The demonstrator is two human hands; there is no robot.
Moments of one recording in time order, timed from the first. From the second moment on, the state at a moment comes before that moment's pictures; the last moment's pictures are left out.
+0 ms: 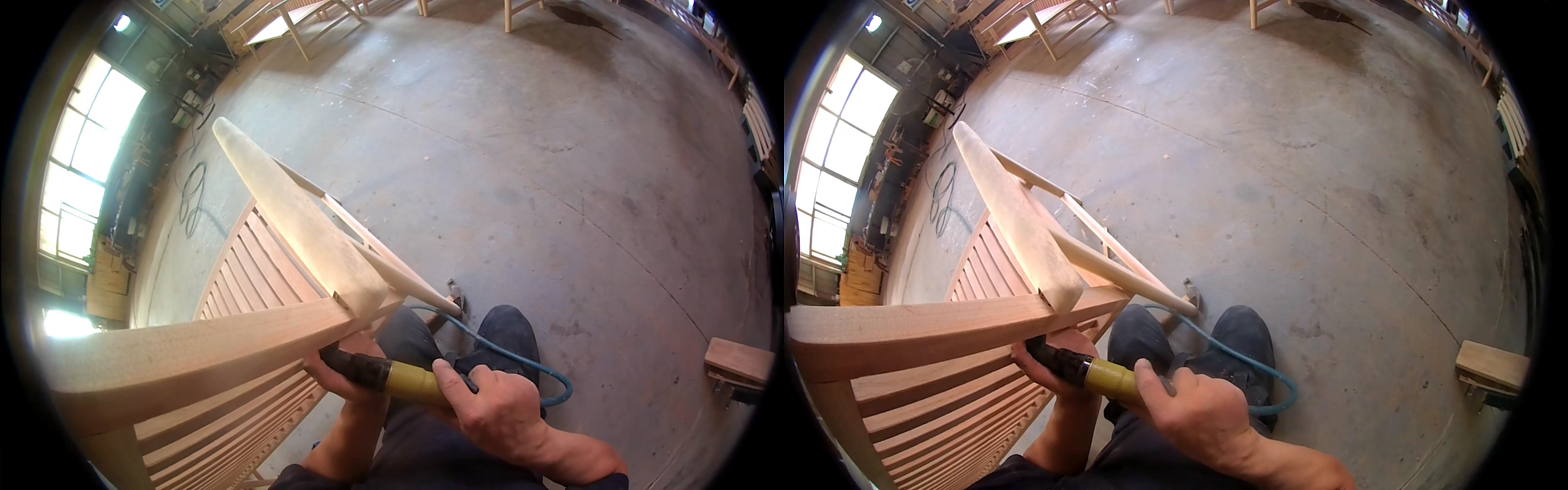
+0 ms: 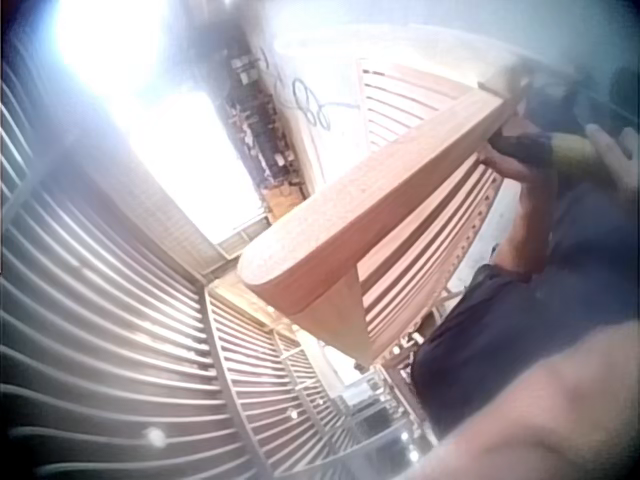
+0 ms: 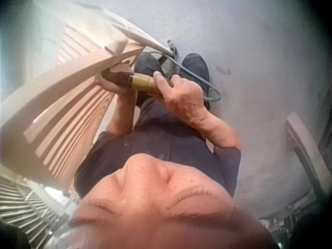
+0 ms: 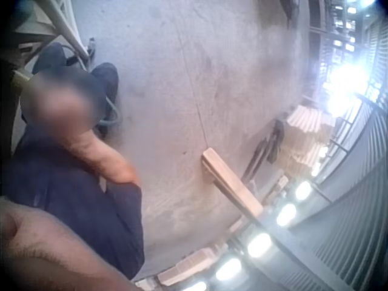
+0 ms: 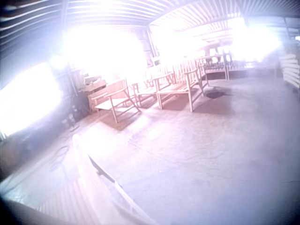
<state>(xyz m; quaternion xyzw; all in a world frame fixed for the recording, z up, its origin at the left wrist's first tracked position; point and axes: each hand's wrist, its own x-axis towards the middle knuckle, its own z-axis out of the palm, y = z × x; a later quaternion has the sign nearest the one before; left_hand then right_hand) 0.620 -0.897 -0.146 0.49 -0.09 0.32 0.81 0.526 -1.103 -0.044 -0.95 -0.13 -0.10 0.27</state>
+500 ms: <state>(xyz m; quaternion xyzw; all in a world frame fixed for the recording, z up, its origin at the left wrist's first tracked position) 0.608 -0.904 -0.105 0.71 -0.16 0.21 0.66 0.518 -1.092 -0.048 -0.94 -0.09 -0.08 0.31</state>
